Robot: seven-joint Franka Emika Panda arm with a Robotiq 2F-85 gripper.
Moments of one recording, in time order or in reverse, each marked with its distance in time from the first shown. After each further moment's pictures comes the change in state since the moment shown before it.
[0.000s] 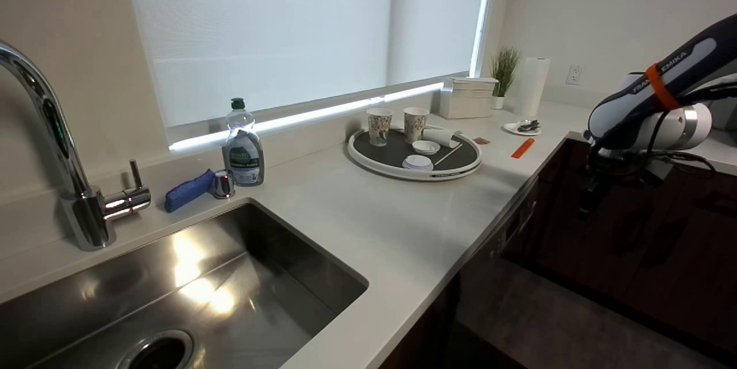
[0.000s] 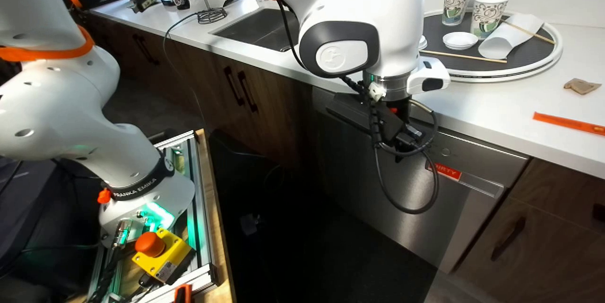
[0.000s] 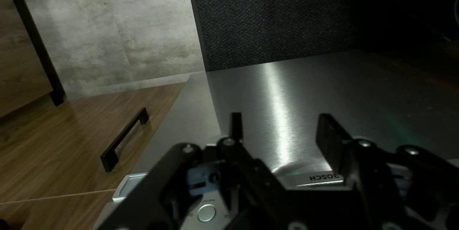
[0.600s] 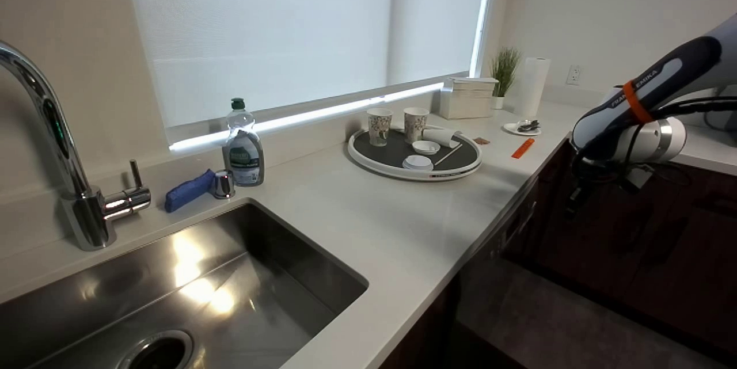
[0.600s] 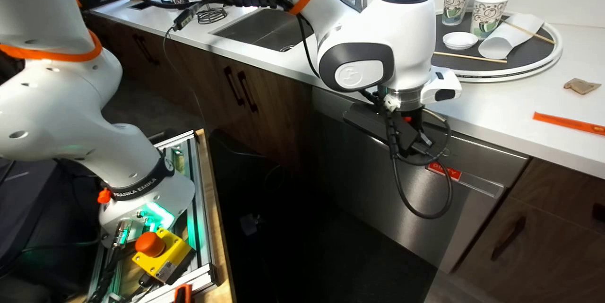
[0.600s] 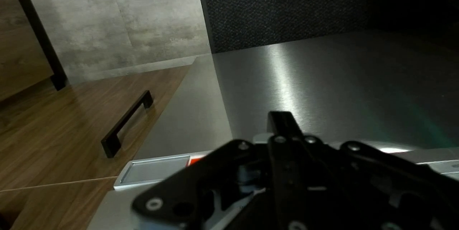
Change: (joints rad) arm -0.052 0.124 0.065 0.088 0.025 0.080 0.000
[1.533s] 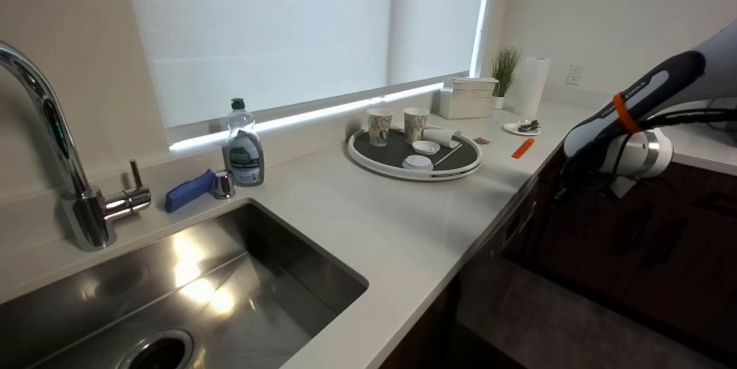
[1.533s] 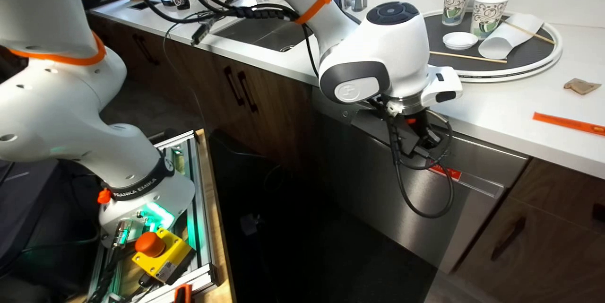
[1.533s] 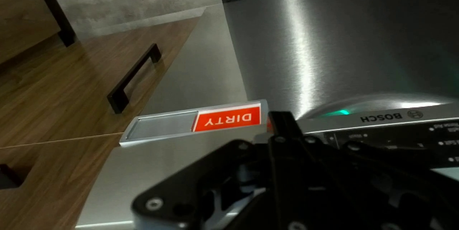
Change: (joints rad) arm -0.109 0.072 0.141 0.007 0.056 0.225 -0.016
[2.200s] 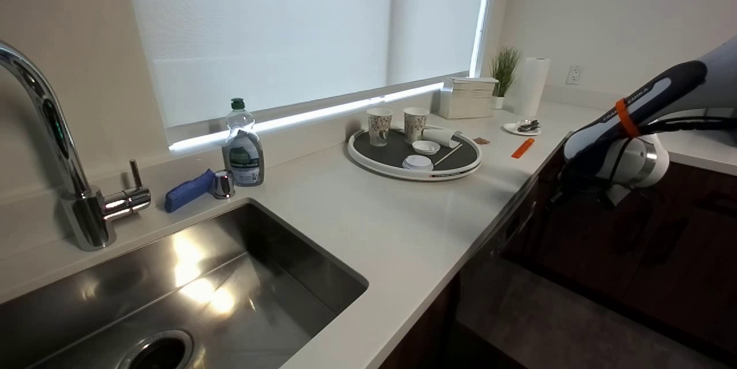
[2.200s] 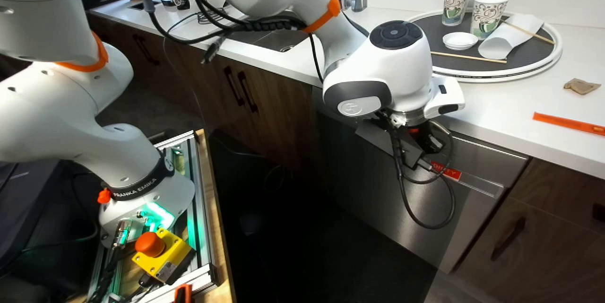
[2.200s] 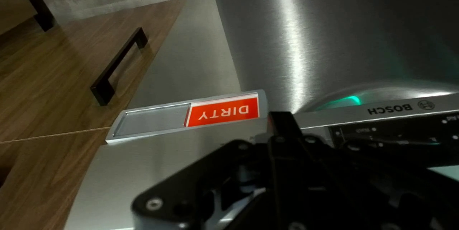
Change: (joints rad) arm -0.188 0.073 0.182 0.028 0.006 0.061 -0.057
